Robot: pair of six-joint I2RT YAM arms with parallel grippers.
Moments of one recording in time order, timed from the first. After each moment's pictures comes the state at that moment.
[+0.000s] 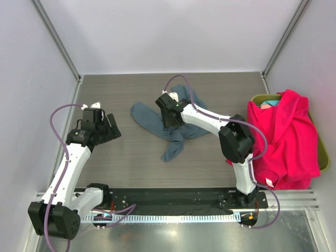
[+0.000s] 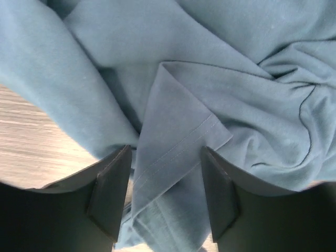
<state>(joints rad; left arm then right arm) -0.12 1.00 0.91 -0.78 -0.04 -0.44 0.78 2.03 1.65 -0.72 0.31 0.53</state>
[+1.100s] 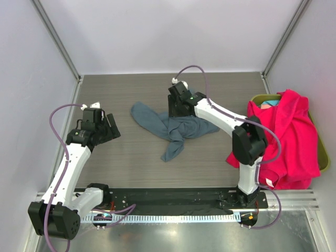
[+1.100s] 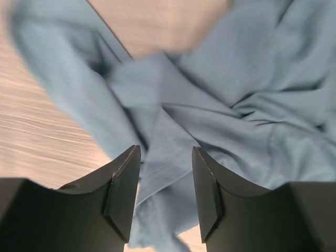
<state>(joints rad) -0.12 1.00 0.91 -0.78 -0.06 -0.44 0.67 1.88 1.60 -0.57 0.19 0.49</state>
